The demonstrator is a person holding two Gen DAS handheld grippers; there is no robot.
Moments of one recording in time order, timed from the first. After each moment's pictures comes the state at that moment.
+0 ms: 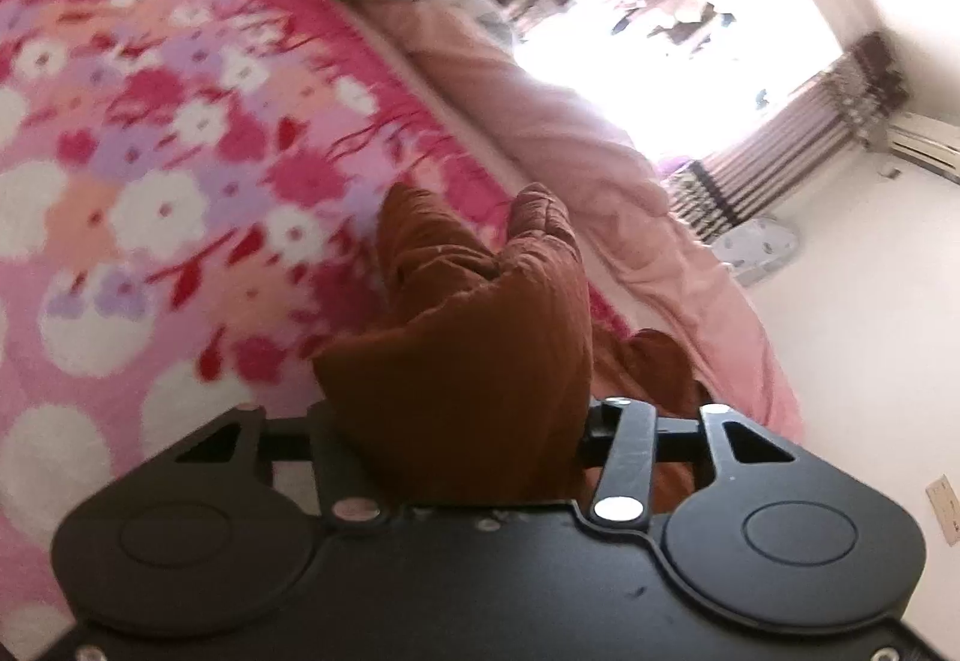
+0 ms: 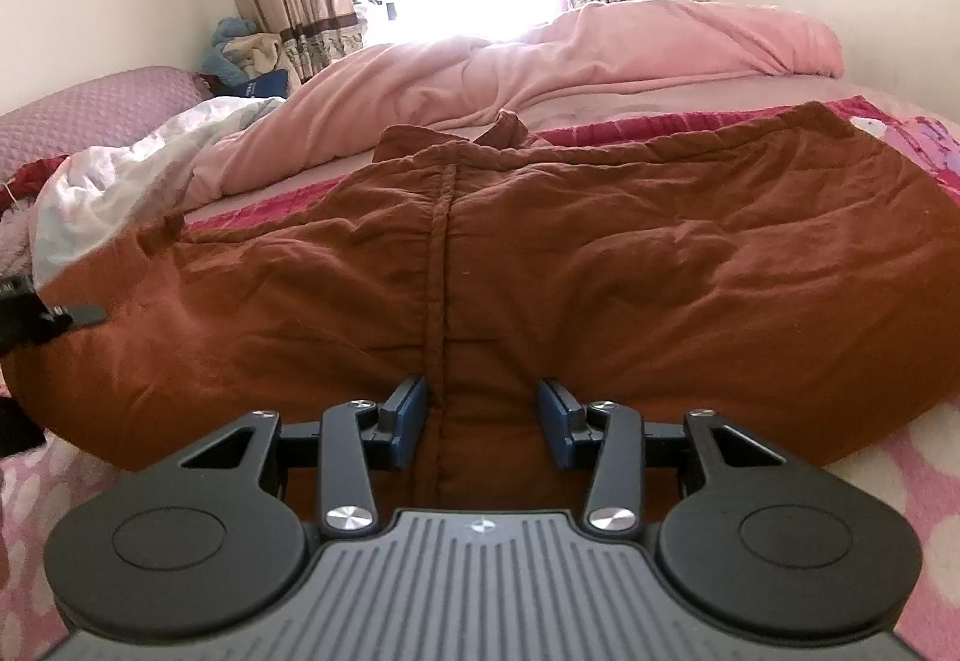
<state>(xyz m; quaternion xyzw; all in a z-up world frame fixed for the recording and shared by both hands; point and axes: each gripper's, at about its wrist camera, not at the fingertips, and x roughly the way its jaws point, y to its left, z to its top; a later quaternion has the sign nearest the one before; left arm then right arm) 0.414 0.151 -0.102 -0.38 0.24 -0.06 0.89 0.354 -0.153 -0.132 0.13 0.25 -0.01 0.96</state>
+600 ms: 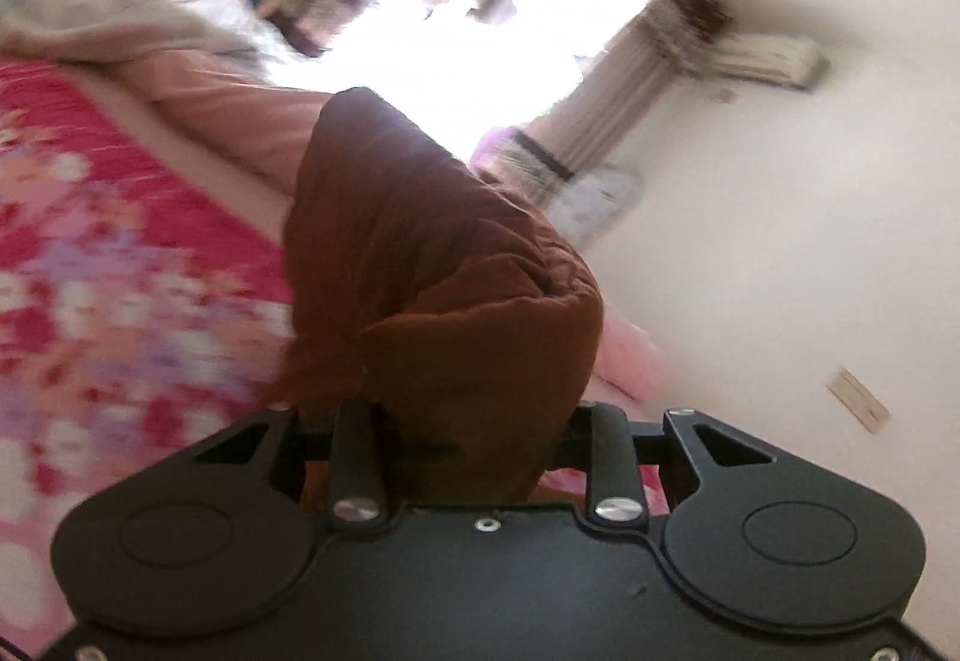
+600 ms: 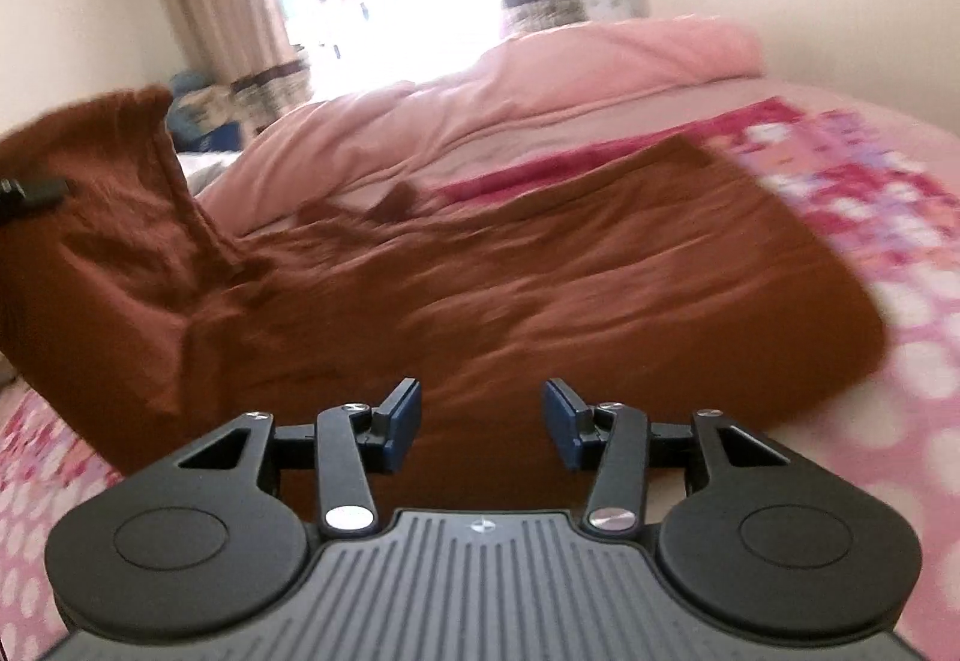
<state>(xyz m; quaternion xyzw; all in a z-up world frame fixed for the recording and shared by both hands) 0.385 -0.007 0.010 -0.29 0.18 -0.22 0.91 0.308 -0.229 -0.110 0.17 0.22 -0.06 0.96</state>
